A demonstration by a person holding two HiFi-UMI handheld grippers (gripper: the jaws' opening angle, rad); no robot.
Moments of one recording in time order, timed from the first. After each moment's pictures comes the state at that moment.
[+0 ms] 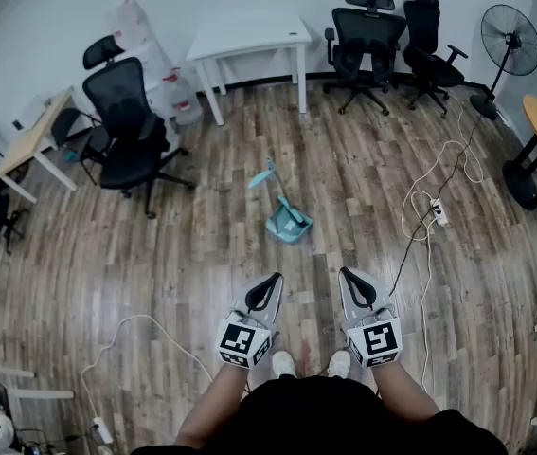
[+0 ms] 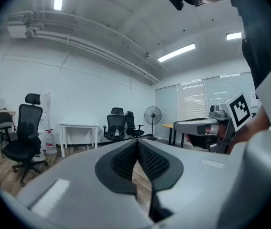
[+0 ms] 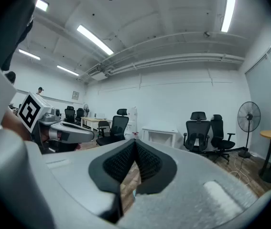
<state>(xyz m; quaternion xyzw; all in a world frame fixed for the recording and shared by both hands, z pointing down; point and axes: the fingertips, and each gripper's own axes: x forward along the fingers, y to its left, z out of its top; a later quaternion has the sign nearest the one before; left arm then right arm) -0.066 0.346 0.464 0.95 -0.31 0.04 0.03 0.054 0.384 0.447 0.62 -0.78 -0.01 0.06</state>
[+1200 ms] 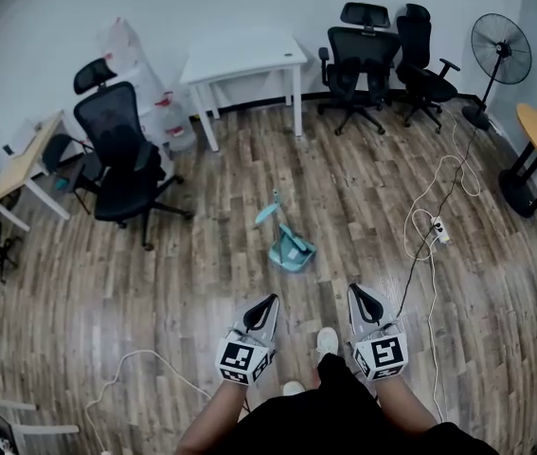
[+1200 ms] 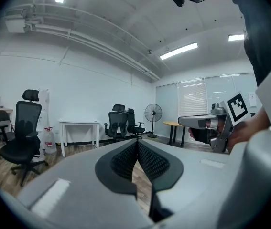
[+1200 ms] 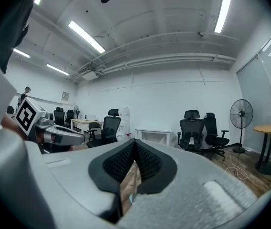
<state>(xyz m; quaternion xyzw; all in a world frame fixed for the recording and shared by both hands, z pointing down) -0.103 0.261 0.484 0.95 -0.30 0.05 0.04 0.048 0.312 0.456 0.66 -0.75 0.01 0.04</state>
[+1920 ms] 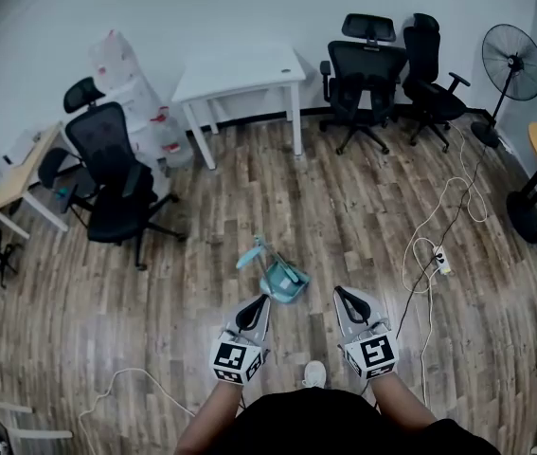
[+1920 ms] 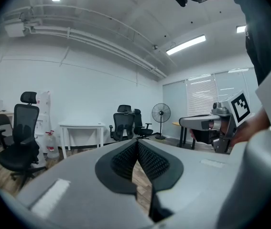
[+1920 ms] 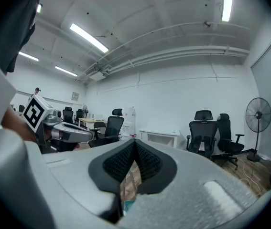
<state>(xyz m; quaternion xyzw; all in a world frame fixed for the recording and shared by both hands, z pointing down) -0.002 0.133 0.471 0.94 -0.34 0.06 0.03 0.138 0.179 0.448 0.60 -0.80 -0.01 0.05</state>
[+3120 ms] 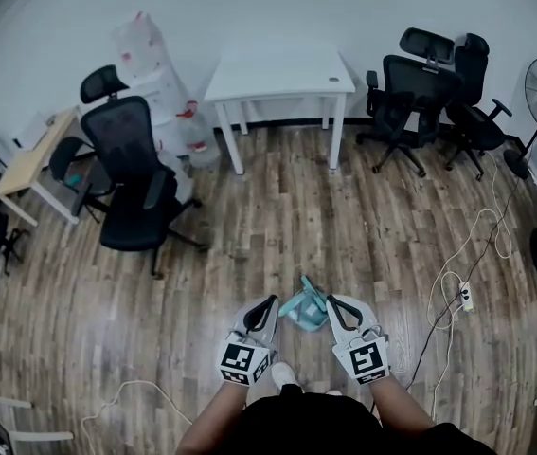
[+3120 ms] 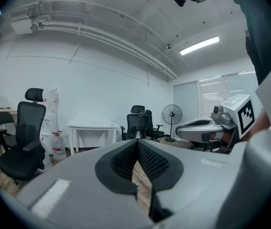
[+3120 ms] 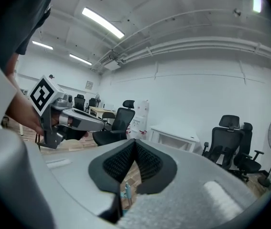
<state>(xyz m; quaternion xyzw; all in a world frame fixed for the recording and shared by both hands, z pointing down) -0.072 -0.058 0.459 0.93 -0.37 0.05 0.05 0.032 -0.025 0.452 0.53 -0.83 -0.04 0.13</state>
